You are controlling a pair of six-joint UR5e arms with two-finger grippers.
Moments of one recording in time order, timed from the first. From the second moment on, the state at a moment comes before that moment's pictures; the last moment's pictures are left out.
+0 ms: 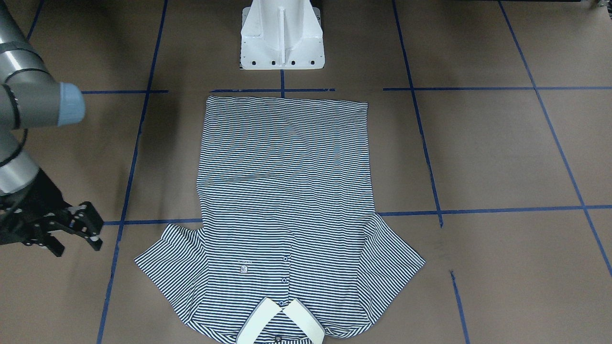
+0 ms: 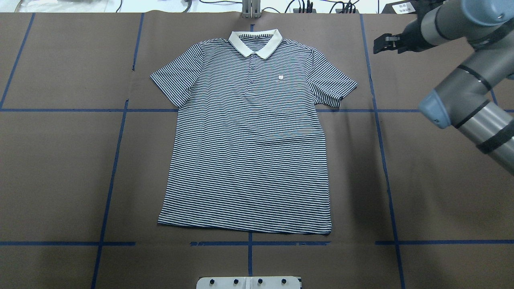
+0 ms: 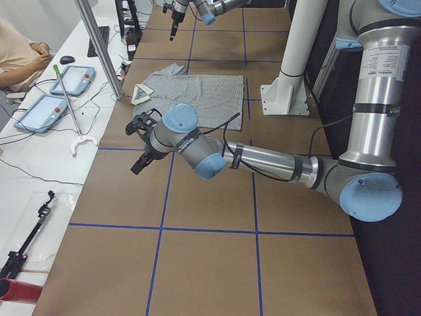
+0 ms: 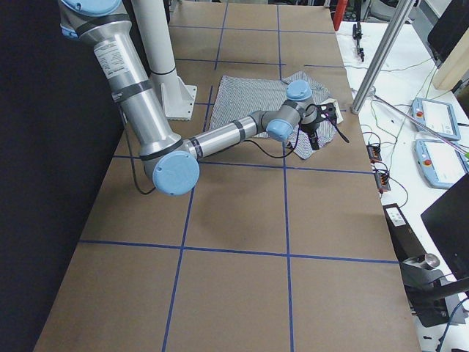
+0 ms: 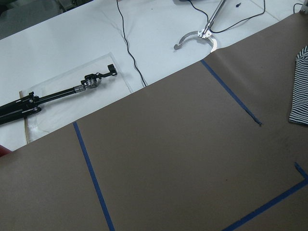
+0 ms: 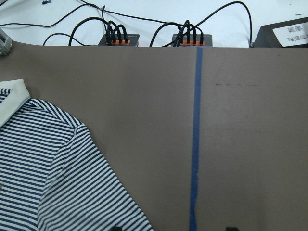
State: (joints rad) left arm -1.53 -1.63 -1.70 -2.23 -2.31 -0.12; right arm 1.00 -1.10 1.46 -1.01 1.95 0.89
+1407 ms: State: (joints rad) left arm -1.53 -1.63 -1.70 -2.24 -2.31 -0.12; right arm 0.83 -1.04 1.23 -0.89 1.74 0.98
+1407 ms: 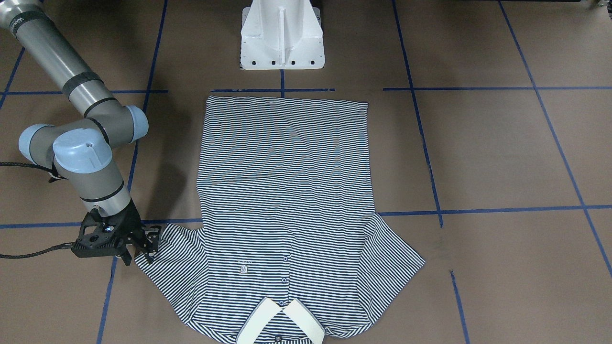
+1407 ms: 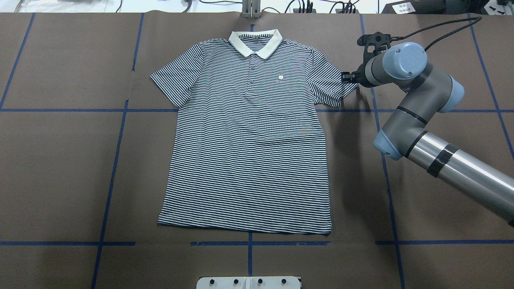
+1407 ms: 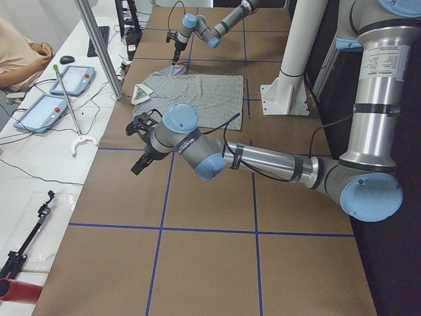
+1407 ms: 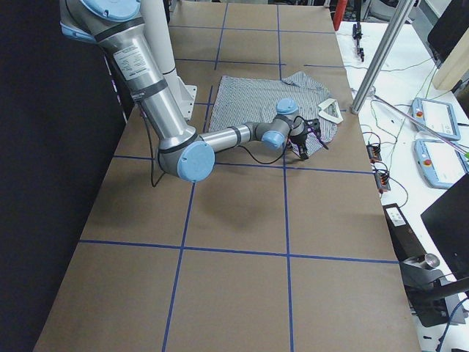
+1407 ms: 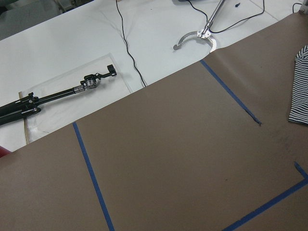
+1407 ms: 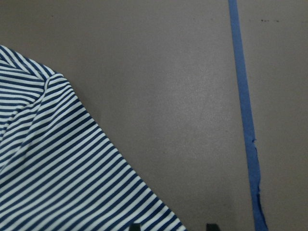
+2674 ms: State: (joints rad) left arm -1.53 -1.62 -1.70 -2.23 -2.31 -0.12; right arm 0.82 -1.02 1.28 -0.94 1.72 0.98
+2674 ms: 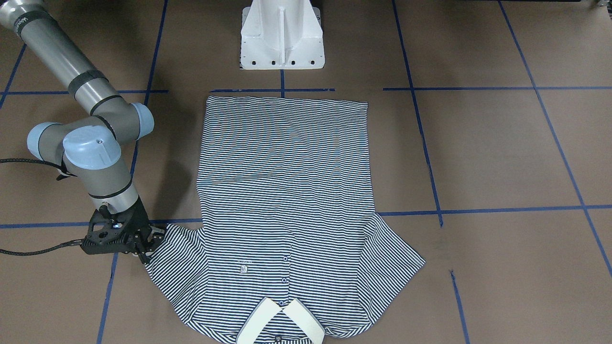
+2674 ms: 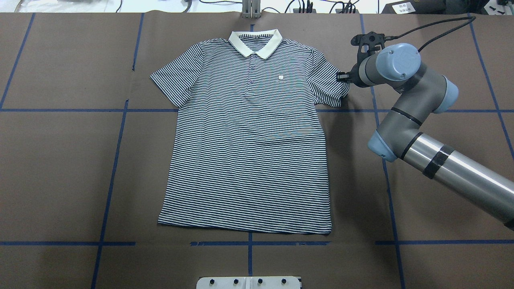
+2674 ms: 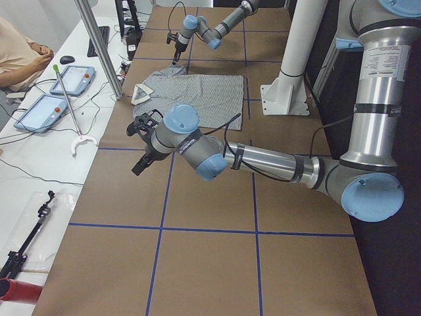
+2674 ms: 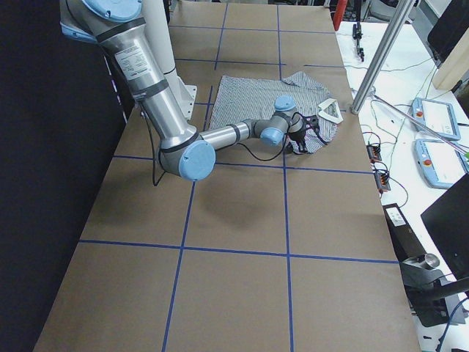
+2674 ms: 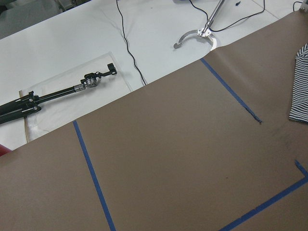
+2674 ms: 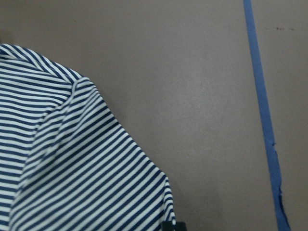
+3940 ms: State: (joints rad) left arm -1.53 -1.62 -1.70 -2.23 -2.31 -0.12; right arm 0.64 -0.57 1.07 -1.29 1.41 1.28
